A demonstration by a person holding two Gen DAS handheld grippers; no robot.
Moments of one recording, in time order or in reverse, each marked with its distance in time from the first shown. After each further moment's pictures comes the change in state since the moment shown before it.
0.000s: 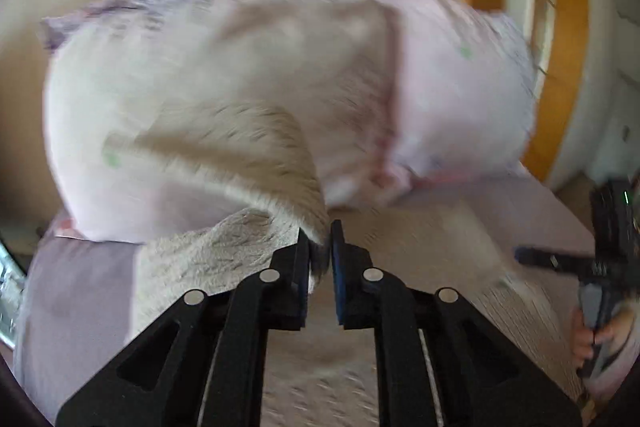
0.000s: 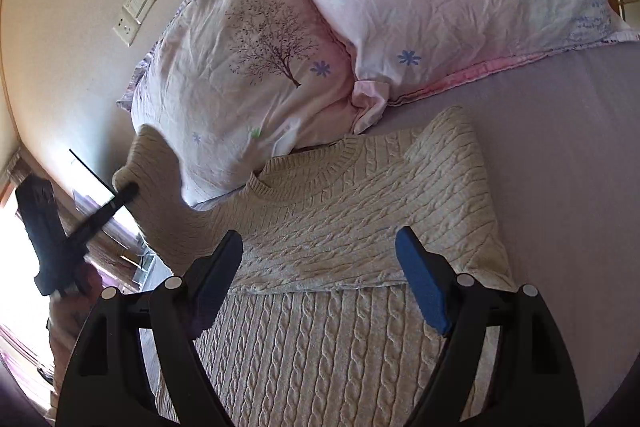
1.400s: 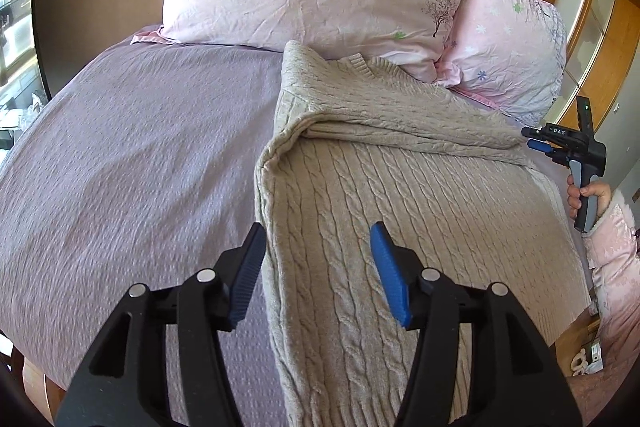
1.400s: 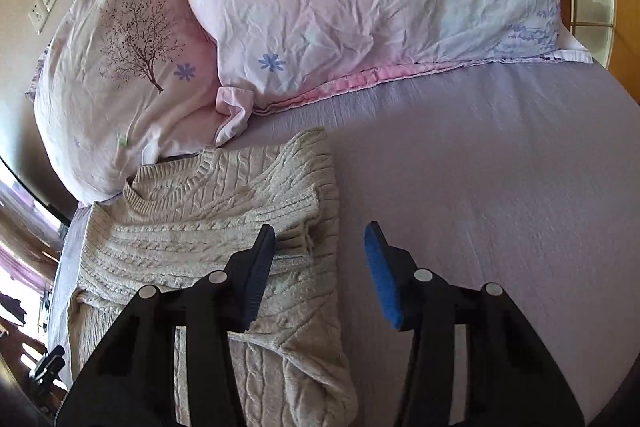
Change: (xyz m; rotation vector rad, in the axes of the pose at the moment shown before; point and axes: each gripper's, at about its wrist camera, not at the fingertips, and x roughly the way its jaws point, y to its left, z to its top) left arm -0.086 0.095 -0.171 -0.334 0.127 0.095; right arm 0.020 -0.070 0.048 -0.065 0.054 -0.323
